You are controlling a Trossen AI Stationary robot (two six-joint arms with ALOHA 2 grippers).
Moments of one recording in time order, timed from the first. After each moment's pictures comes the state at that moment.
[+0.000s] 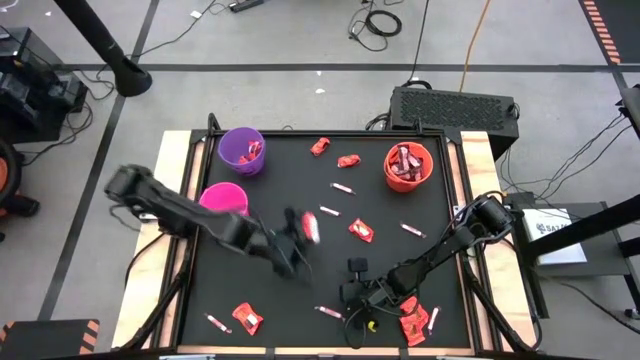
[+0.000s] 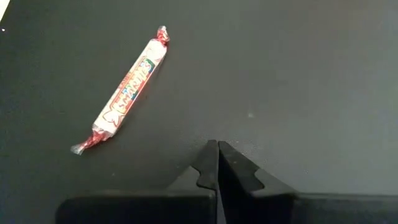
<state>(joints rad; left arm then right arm) -0.34 1.52 1.12 -0.40 -0.46 0.27 0.58 1.94 1.10 -0.14 0.34 0.41</state>
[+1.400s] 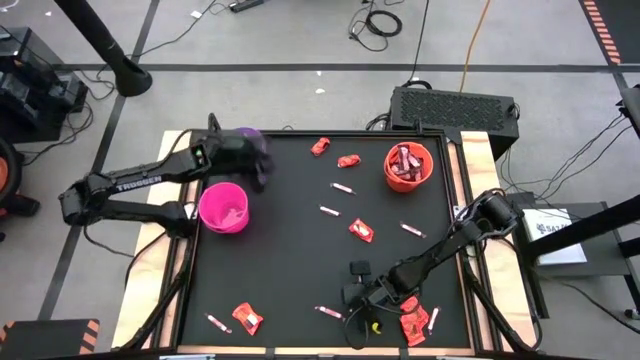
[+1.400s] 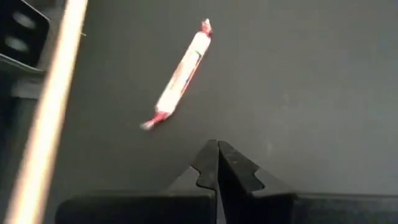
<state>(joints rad) 0.44 1.03 0.76 -0.30 0.01 0.00 0.57 1.88 1.15 -0.28 0.16 0.48</state>
